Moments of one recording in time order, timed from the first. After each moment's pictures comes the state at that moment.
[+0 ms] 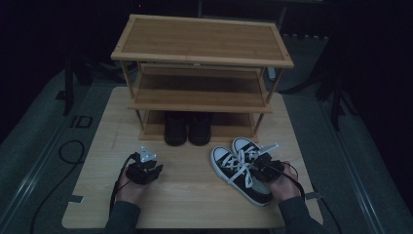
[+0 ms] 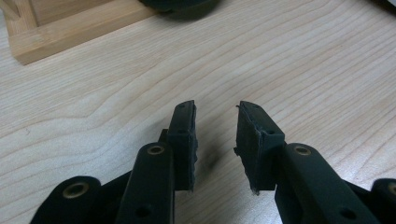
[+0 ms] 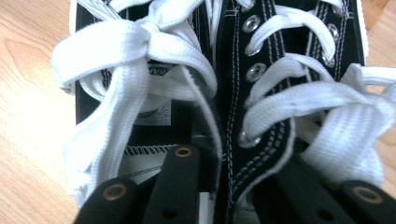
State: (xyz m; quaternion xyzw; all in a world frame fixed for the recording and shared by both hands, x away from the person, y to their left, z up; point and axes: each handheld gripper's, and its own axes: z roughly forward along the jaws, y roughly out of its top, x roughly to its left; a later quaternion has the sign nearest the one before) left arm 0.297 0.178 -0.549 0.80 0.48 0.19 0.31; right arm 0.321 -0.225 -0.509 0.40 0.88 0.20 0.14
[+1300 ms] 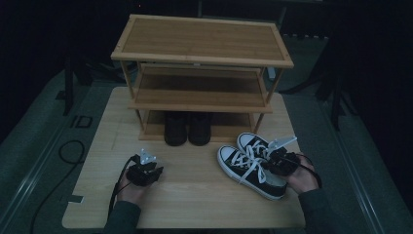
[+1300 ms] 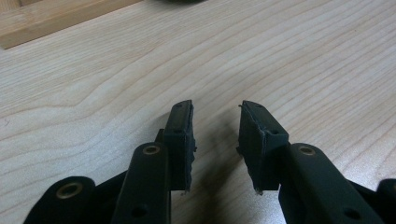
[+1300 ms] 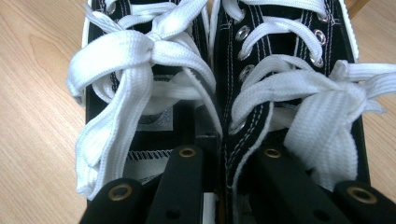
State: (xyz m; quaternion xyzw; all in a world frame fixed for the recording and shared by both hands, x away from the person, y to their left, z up) left arm 0.298 0.181 -0.564 0.80 0.47 0.19 0.32; right arm 0.330 -0.265 -0.479 0.35 0.90 0.24 0.13
